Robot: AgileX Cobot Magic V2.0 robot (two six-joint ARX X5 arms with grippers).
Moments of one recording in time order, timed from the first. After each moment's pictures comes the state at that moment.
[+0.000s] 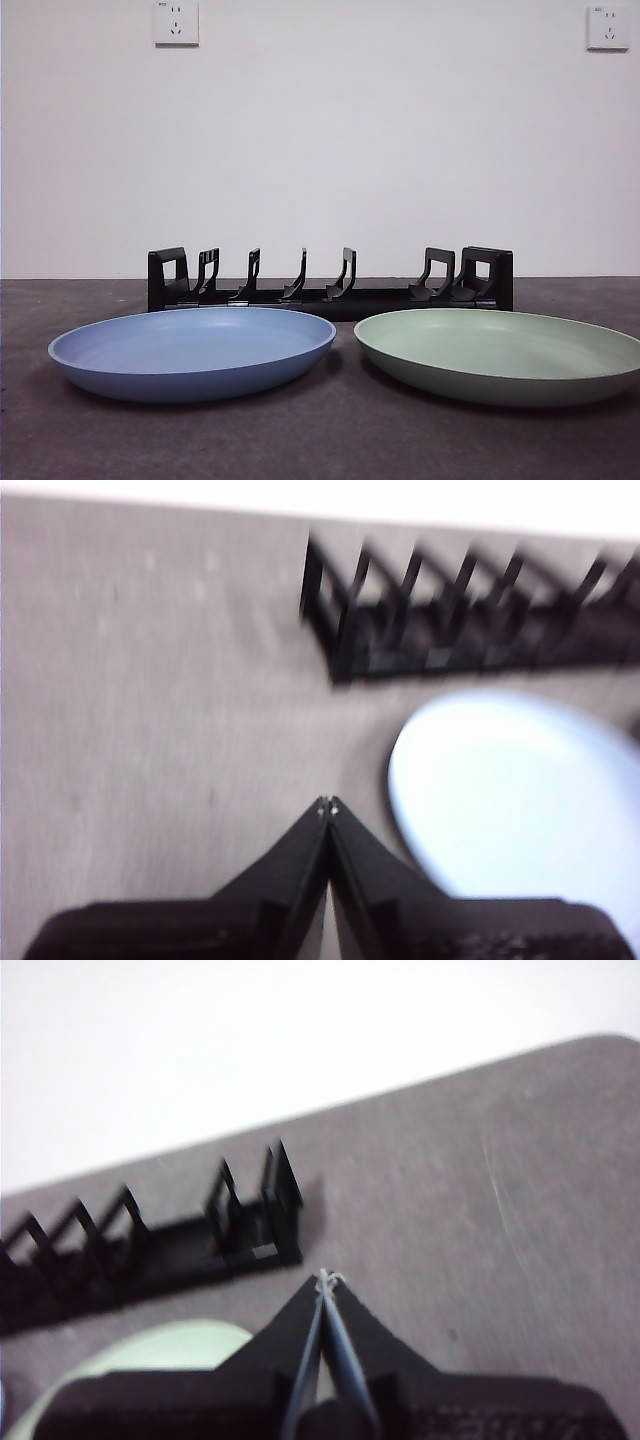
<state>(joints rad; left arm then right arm) -0.04 0.22 0.16 -0.24 0.18 -0.12 -0.02 0.04 0.14 -0.19 -0.08 0.24</state>
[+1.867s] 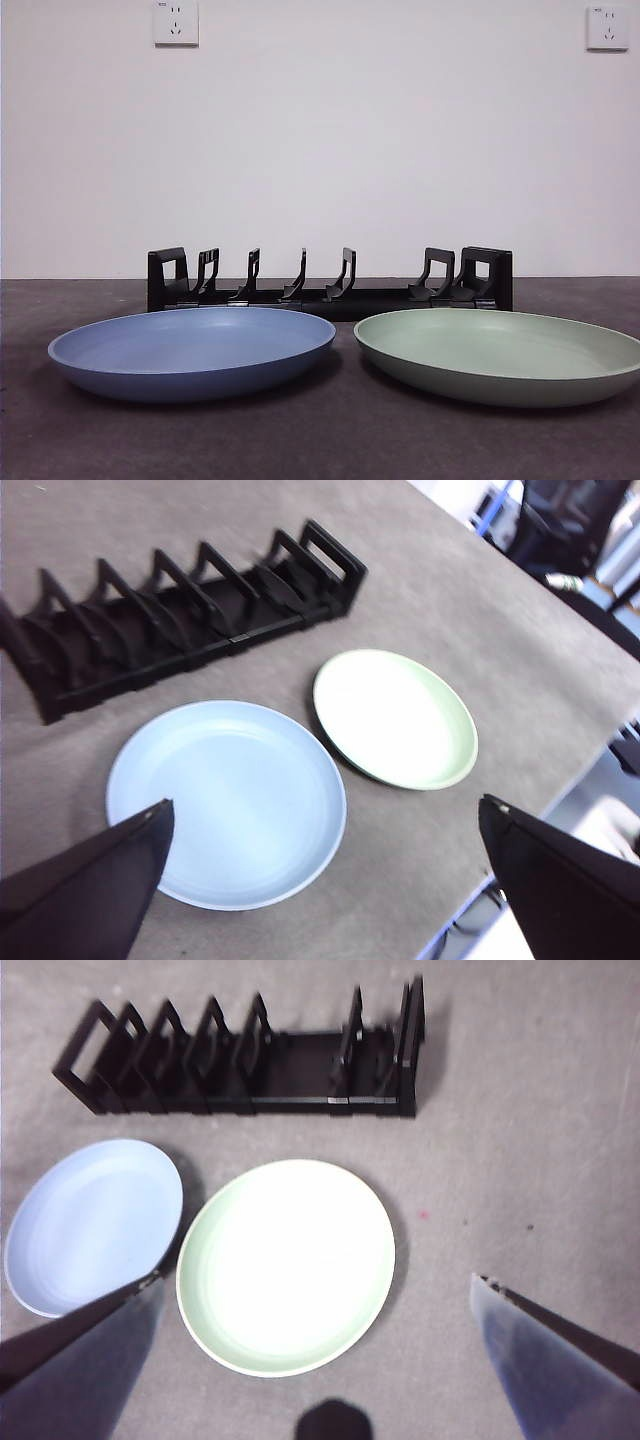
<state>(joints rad) -0.12 0.63 0.92 -0.87 0.62 0.04 -0.02 0.78 1.11 -1.05 -0.35 -0.03</state>
